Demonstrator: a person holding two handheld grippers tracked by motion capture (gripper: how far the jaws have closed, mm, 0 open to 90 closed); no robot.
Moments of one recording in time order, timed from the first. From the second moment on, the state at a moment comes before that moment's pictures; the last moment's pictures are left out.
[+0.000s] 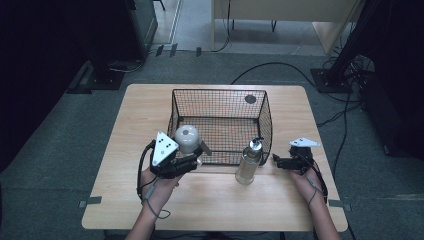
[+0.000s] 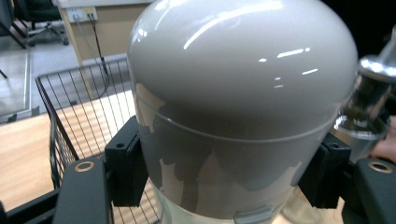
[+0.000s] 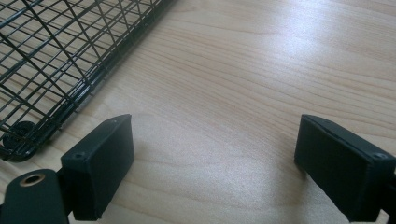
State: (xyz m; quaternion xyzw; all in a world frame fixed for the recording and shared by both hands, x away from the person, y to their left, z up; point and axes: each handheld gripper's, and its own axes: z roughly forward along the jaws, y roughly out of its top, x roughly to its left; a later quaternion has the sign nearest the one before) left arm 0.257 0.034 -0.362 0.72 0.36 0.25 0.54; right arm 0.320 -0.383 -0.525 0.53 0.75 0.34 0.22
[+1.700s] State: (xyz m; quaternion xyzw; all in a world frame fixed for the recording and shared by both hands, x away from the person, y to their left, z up) left arm 0.355 0.002 -0.438 0.71 0.42 0.26 0.50; right arm 0.320 -0.383 -0.525 0.53 0.75 0.34 0.22
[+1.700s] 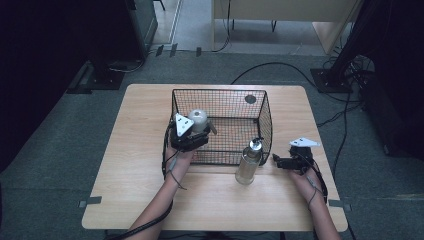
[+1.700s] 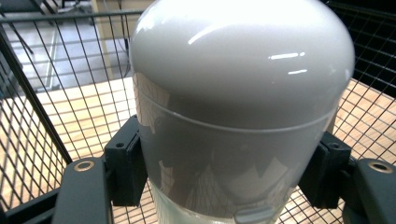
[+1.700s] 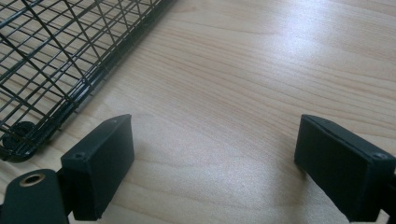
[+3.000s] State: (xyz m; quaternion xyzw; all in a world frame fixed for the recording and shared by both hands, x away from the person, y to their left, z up) left arm 0.359 0.001 -0.449 0.75 0.41 0.25 0.46; right arm 0.320 -0.383 -0.525 0.53 0.75 0.34 0.22
